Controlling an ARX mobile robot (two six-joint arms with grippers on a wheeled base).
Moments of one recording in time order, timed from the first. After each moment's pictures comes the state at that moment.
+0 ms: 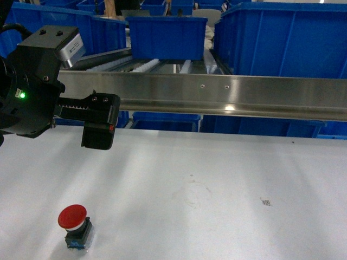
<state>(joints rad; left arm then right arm) -0.27 1.61 0.90 -0.06 -0.11 -0.06 0.18 1.22 0.22 0.86 0.43 -0.09</state>
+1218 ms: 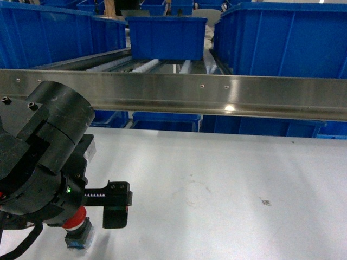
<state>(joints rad) -0.29 1.94 0.88 -0.09 -0.17 -0.33 0.18 1.22 0.22 0.86 0.43 -0.09</state>
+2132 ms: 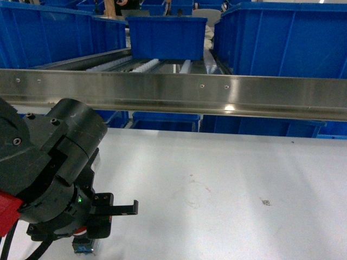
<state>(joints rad) -0.31 2.01 0.91 -0.11 -0.17 -0.38 0.18 1.22 0.22 0.86 0.43 -0.09</state>
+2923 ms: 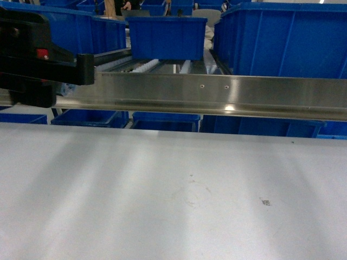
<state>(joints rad) -0.40 1.21 0.54 0.45 -0.31 0.03 0.18 1.22 0.22 0.86 0.43 -0.09</state>
